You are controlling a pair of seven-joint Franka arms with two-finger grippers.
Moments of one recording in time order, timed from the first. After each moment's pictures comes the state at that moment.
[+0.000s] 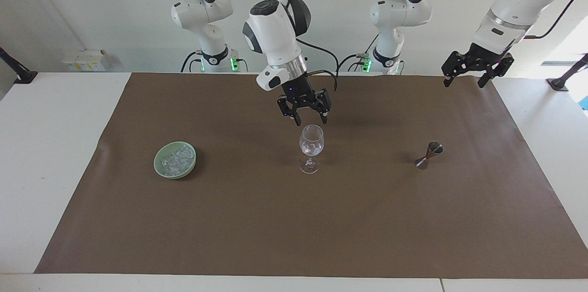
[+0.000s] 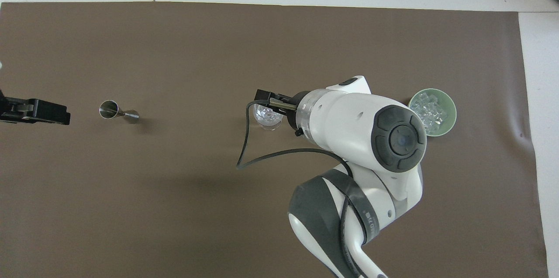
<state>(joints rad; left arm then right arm) -0.01 -0.10 -0.05 -1.68 -0.02 1.60 0.03 0.43 0.09 0.10 -1.86 0.17 2.36 0.75</state>
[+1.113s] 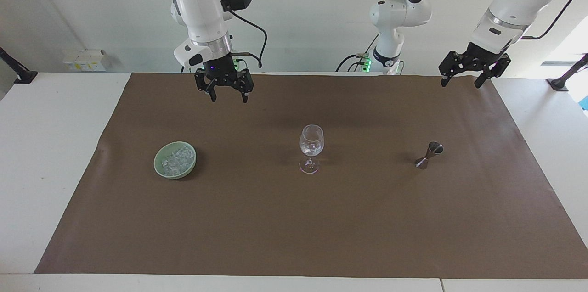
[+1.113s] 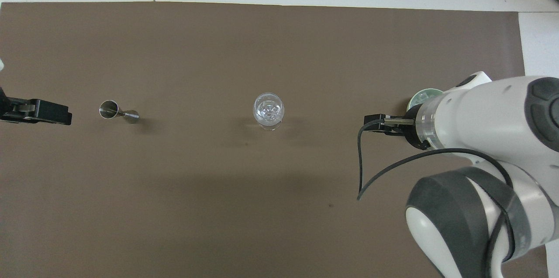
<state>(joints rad) -0.01 -0.10 -0.05 -1.68 -0.02 1.59 0.04 0.18 -0.12 0.10 -1.92 0.04 1.90 0.41</state>
